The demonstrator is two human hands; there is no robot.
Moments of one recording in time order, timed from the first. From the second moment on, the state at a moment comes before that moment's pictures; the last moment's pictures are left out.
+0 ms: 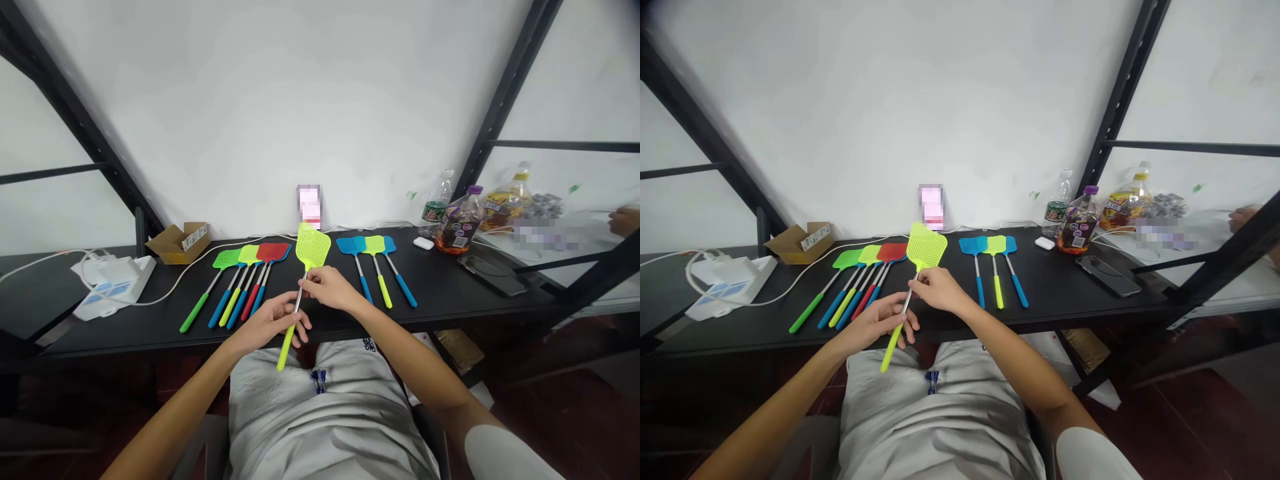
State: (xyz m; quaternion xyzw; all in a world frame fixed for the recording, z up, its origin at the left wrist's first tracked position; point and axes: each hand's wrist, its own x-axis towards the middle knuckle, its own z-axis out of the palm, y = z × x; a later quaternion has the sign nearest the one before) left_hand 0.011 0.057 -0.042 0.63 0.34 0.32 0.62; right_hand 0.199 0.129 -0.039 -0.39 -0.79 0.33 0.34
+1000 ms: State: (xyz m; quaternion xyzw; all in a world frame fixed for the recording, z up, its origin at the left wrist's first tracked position) left_hand 0.007 0.058 -0.047 0.67 0.36 0.29 0.59; right_hand 0.322 0.183 -0.019 -0.70 -0.69 0.03 0.19
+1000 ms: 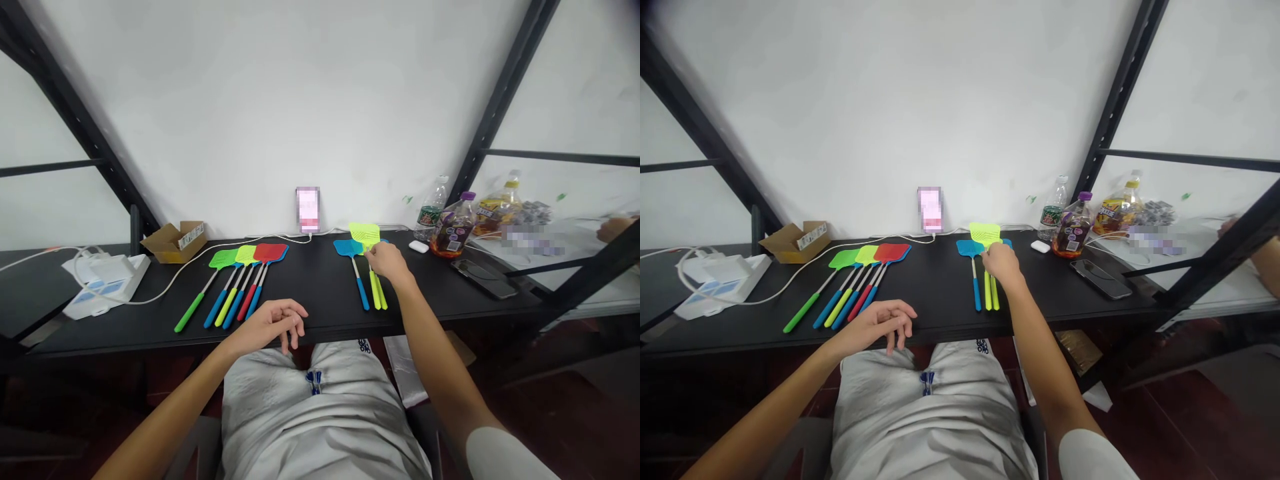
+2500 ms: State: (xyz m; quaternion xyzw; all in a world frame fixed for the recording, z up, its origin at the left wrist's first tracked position) left_hand 0.006 0.059 -0.049 0.68 0.36 0.28 0.58; right_hand 0.306 0.174 -0.024 -0.72 -0.69 0.05 0.12
